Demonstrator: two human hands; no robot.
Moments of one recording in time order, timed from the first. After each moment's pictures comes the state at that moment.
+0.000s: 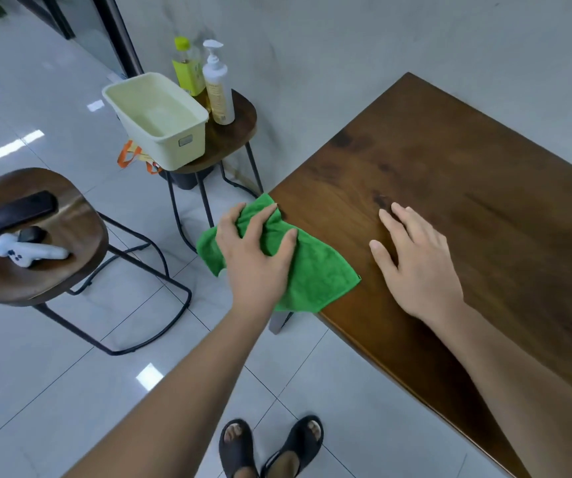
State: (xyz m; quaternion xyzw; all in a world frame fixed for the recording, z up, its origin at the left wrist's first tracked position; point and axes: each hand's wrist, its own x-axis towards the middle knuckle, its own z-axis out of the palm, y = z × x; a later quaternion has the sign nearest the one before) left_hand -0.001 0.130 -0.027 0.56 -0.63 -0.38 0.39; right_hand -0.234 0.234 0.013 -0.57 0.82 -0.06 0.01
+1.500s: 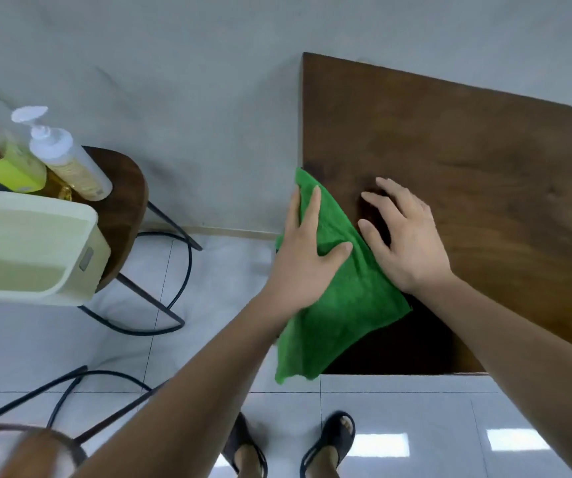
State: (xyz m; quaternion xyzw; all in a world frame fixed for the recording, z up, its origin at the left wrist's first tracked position) left_hand -0.072 -0.067 -0.021 0.15 -0.82 -0.55 0.03; right_hand -0.176 0.106 0.018 -0.34 0.93 -0.13 -0.05
